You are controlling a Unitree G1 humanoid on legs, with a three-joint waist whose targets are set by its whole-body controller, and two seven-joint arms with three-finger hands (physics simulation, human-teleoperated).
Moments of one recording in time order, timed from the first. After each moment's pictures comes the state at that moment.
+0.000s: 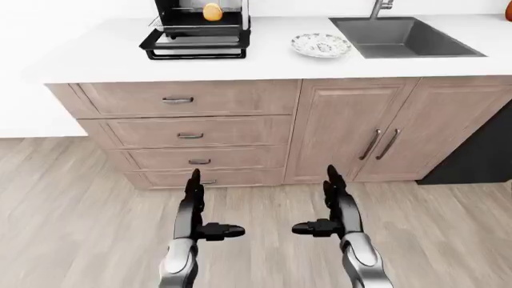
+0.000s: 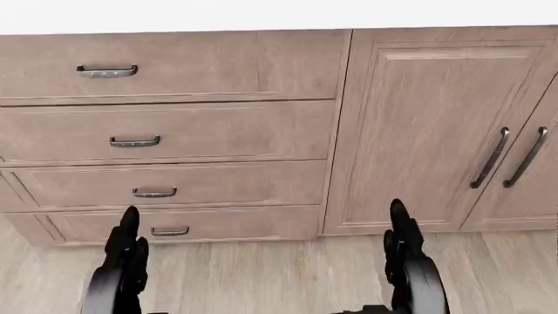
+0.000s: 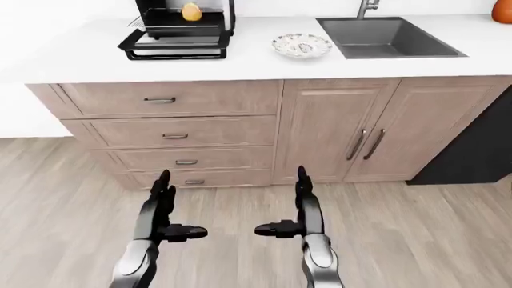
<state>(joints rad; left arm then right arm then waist) 0.03 0.02 0.04 0.09 -0.01 0.06 -0.04 0.03 -0.01 -0.04 0.09 0.01 0.06 0.04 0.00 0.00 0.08</state>
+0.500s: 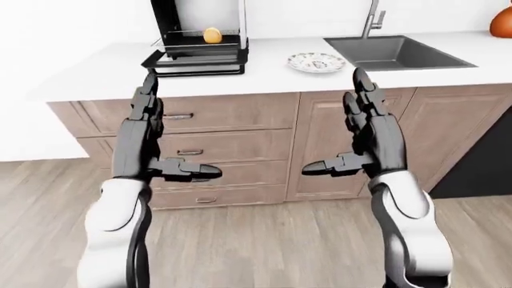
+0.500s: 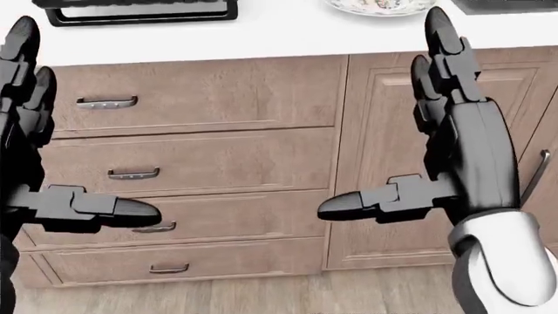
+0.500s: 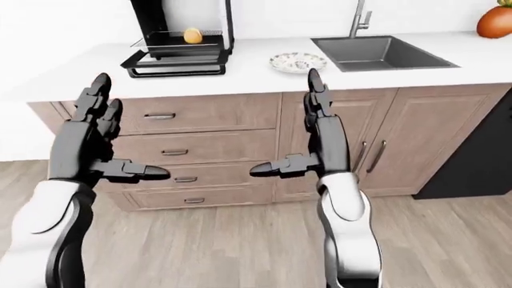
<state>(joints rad) -0.31 0.18 0.16 -0.66 0.09 0.74 -0.14 -0.30 -0.10 -0.09 -0.58 -0.01 0.59 0.08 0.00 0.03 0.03</state>
